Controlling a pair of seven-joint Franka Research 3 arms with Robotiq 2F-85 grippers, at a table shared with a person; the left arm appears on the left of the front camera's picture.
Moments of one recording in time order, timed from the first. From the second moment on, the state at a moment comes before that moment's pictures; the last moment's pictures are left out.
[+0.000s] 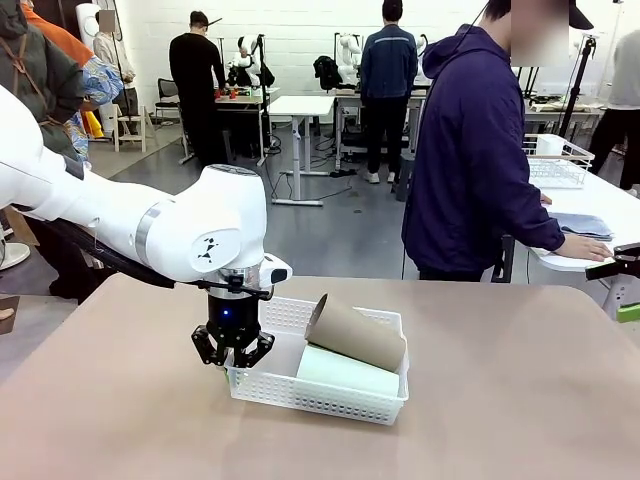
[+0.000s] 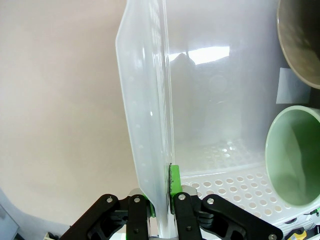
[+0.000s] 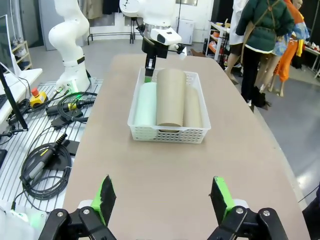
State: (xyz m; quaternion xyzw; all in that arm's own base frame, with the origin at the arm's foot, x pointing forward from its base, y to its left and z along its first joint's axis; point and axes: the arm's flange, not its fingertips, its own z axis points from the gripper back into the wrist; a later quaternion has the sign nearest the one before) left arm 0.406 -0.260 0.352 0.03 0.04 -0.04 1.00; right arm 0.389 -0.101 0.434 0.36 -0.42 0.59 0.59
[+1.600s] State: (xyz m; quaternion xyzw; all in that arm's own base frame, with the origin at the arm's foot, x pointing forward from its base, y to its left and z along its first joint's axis) left arm 0.406 -0.260 0.352 0.03 0.04 -0.04 1.00; right arm 0.297 -0.241 0.396 0.66 -0.18 0.20 0.70
